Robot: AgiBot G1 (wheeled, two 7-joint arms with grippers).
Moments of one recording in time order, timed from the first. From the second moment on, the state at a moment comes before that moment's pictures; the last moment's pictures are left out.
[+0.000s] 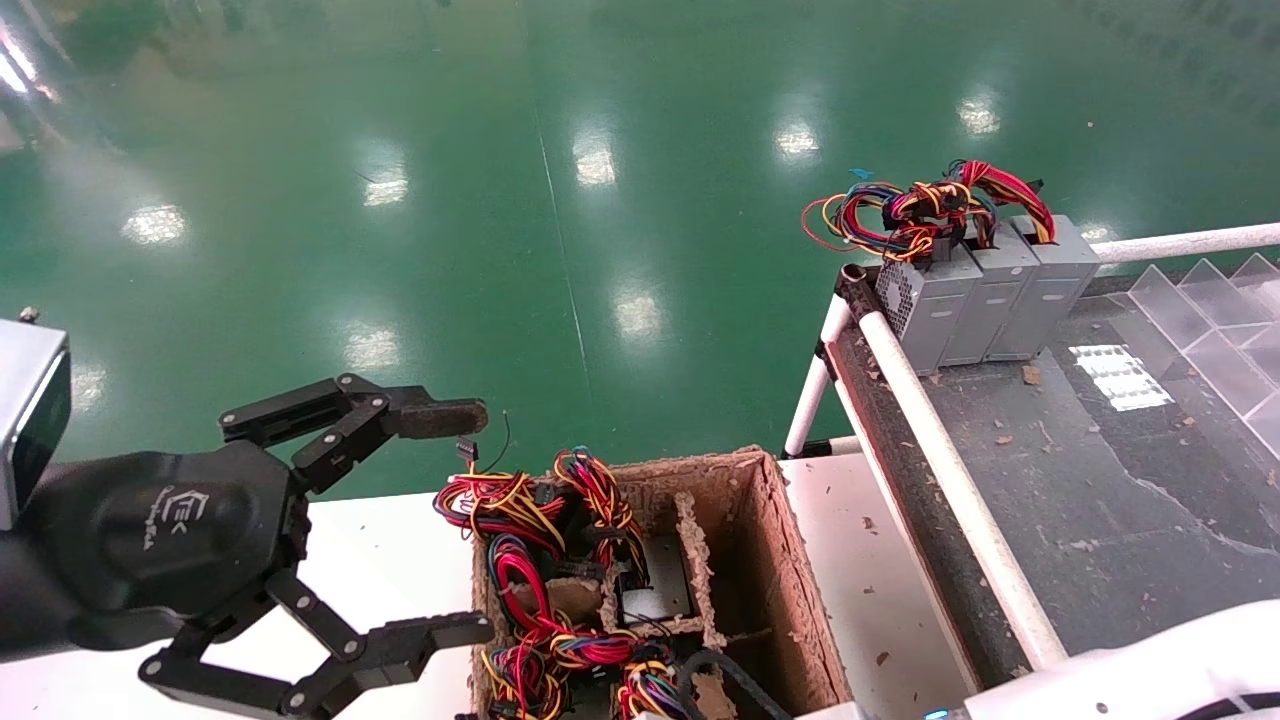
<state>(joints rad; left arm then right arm) -1.10 0.58 0.37 -1.26 0.67 1.46 -0.14 1.07 -0.98 -0.67 1.33 -1.24 -1.40 0.33</state>
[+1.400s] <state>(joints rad) -1.10 0.58 0.37 -1.26 0.67 1.46 -0.14 1.03 -0.86 -0.50 1.33 -0.95 -1.41 0.29</state>
